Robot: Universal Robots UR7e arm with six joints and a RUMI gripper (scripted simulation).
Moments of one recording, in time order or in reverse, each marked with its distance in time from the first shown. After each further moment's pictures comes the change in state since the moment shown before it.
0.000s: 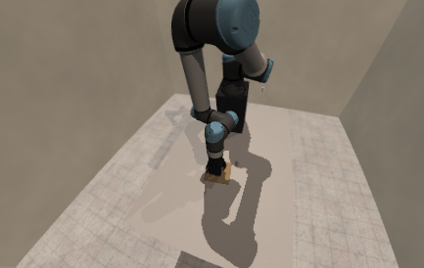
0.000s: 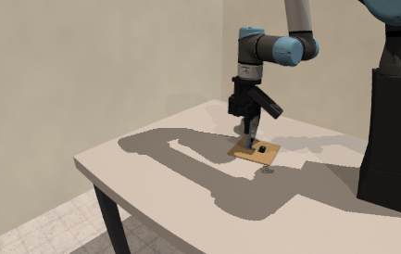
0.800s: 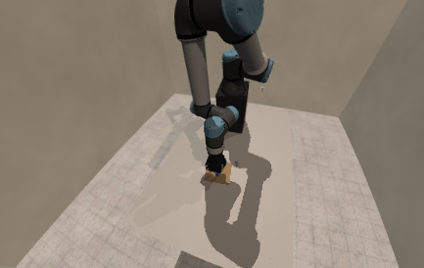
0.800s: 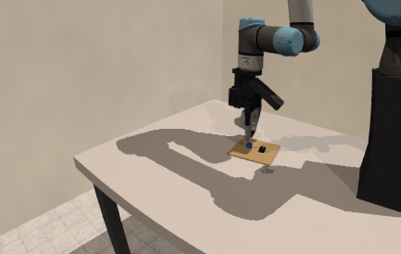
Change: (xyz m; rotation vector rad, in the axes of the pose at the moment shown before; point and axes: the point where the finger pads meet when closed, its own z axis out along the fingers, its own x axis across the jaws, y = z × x) arm 0.000 0.000 -0.027 -0.001 0.000 0.000
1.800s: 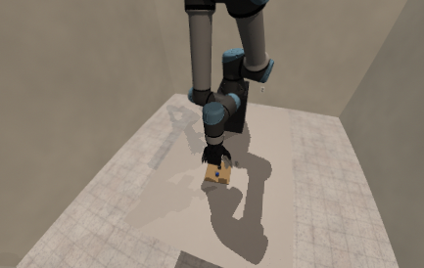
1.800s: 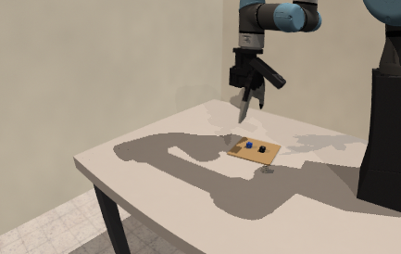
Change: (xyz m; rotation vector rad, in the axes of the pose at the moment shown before) arm 0.000 0.000 -0.063 0.001 0.000 0.000
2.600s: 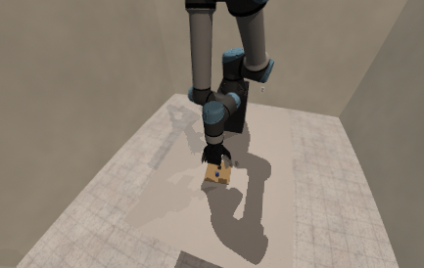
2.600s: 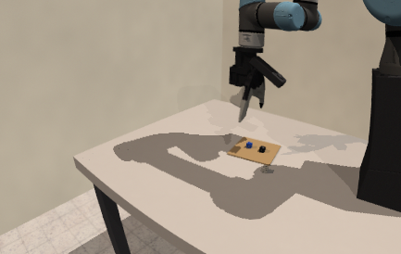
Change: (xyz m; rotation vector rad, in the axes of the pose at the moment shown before) arm 0.000 0.000 -0.003 0.000 0.000 0.000
